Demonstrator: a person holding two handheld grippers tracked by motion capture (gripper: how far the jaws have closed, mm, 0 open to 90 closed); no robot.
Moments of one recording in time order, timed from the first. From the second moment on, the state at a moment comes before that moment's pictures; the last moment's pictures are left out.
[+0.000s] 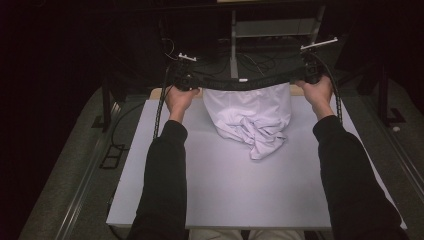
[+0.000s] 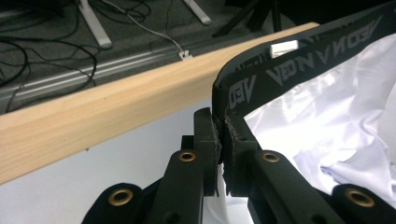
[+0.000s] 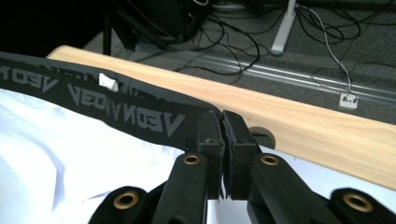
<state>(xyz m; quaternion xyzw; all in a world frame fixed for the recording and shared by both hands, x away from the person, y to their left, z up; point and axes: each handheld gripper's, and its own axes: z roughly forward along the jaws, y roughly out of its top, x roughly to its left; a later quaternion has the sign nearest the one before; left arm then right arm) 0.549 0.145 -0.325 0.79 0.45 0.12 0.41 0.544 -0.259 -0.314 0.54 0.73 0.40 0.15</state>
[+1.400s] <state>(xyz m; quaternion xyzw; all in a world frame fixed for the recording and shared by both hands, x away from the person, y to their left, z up) 0.480 0.132 -0.380 0.71 0.43 0.04 0.55 0.463 -0.276 -0.373 0.53 0.70 0.46 0.10</state>
